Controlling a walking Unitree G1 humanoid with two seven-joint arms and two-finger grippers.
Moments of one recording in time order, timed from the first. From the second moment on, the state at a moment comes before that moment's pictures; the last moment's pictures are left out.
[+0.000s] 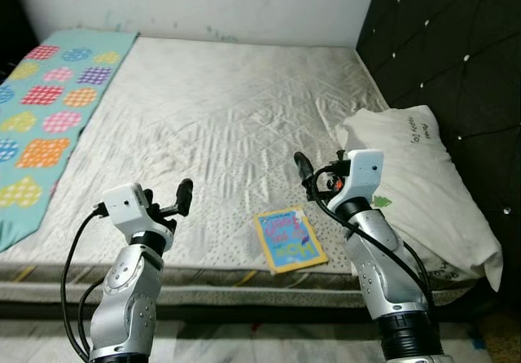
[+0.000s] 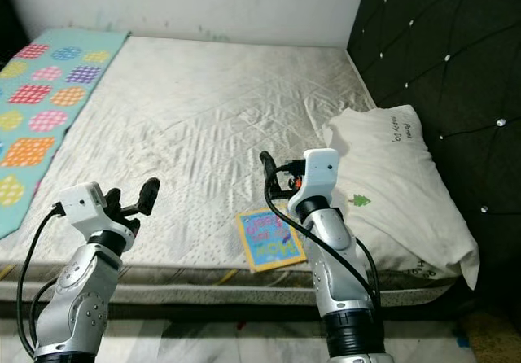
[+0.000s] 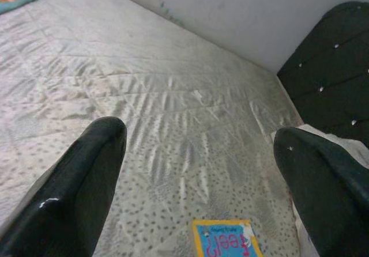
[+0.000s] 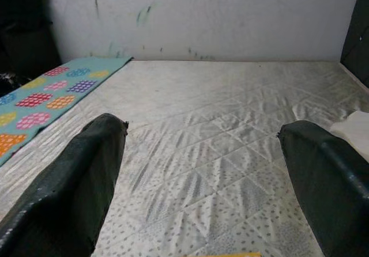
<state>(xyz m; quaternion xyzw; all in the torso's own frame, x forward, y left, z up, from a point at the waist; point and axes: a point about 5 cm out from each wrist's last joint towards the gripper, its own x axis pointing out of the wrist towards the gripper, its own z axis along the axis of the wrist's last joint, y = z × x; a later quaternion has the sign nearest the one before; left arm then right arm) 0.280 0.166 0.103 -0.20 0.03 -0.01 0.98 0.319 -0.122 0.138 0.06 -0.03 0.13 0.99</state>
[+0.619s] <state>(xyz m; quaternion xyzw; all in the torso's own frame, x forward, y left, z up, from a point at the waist) 0.282 0.156 0.103 -0.22 0.04 -0.02 0.97 0.319 -0.138 0.133 0.06 -0.02 0.09 0.99</state>
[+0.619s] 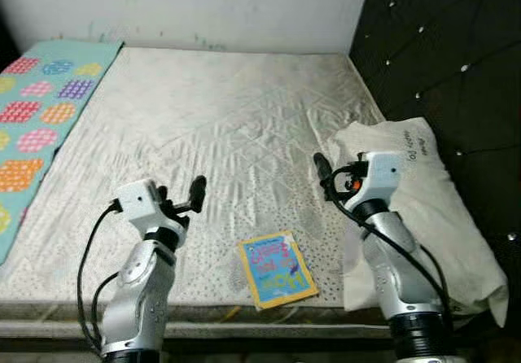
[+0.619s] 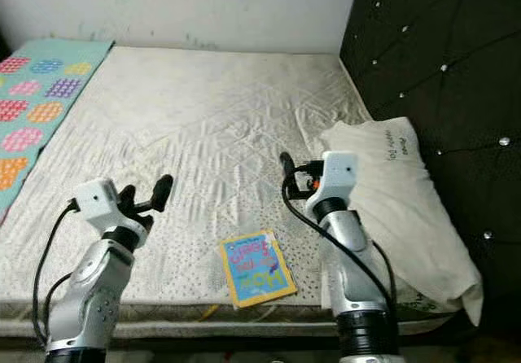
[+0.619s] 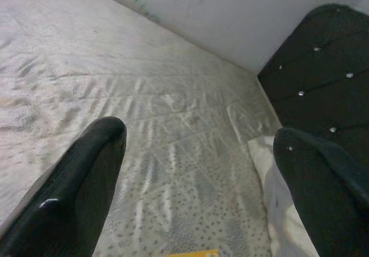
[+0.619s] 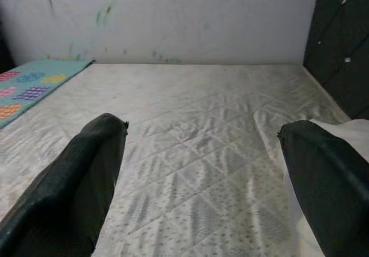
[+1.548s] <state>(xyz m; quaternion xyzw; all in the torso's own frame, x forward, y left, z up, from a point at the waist) 0.276 0.161 0.096 -0.23 0.05 0.01 0.97 0.320 -0.125 0.134 0.07 -0.02 0.12 0.99</state>
